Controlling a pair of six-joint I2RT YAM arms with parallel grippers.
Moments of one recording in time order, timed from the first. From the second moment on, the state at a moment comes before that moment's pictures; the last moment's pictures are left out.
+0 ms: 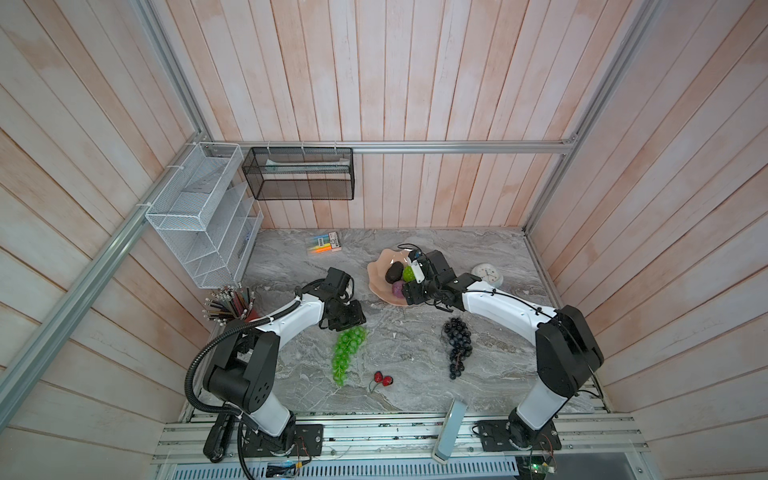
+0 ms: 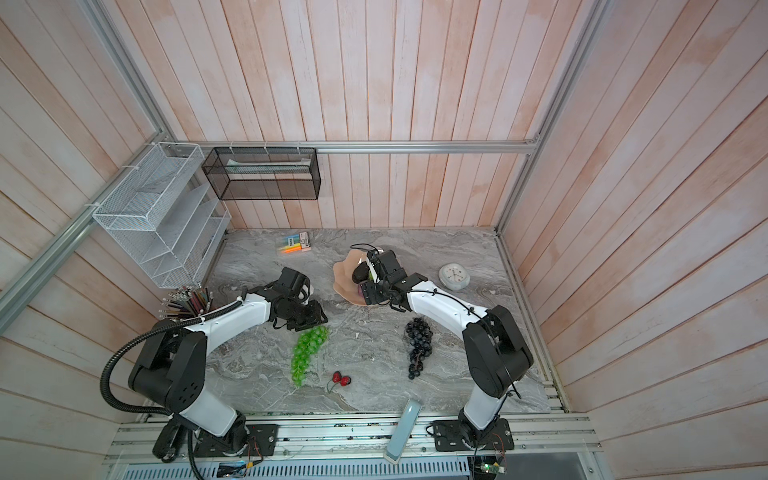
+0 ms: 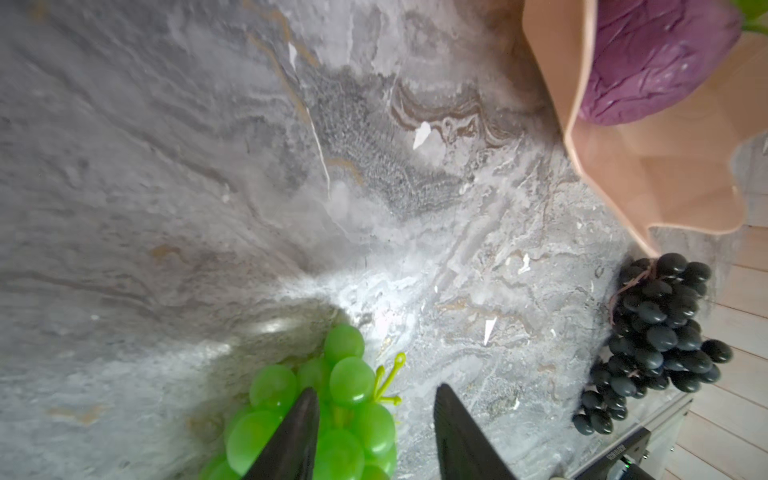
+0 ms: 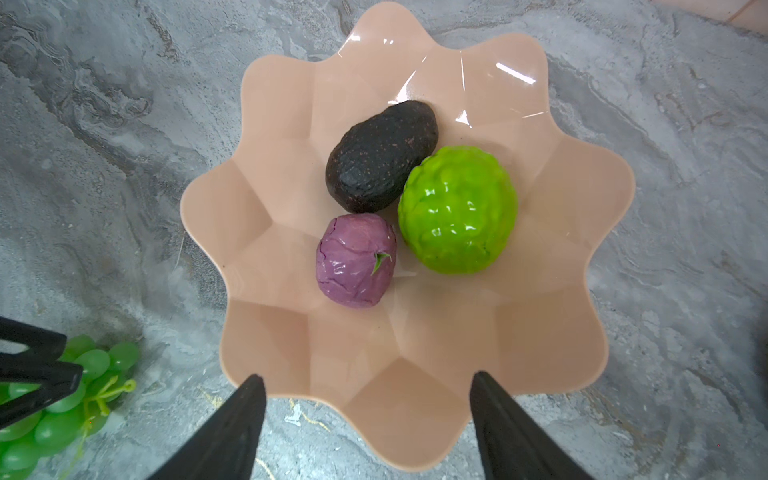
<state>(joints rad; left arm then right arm) -0.41 1.63 1.00 -0.55 0.33 -0.54 0.65 1.71 1.23 -0.37 0.05 0.17</state>
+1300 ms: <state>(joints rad) -0.42 1.74 1.20 -0.70 0.25 -0.34 0.65 1.71 1.21 -0.34 0.05 0.18</state>
